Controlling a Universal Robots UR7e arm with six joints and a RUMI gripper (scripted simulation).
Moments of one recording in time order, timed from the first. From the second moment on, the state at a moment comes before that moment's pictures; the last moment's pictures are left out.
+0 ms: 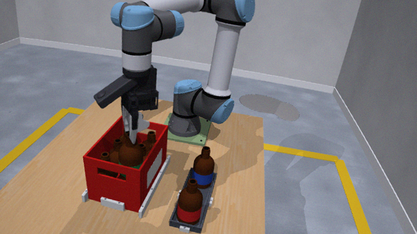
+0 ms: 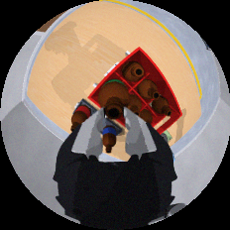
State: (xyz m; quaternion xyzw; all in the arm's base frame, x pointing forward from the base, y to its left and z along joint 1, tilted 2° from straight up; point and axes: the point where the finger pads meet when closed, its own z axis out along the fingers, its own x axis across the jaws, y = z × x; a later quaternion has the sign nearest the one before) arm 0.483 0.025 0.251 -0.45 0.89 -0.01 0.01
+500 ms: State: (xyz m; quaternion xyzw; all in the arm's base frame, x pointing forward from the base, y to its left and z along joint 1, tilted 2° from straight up) arm 0.483 0.025 0.238 -0.45 0.89 -0.01 0.01
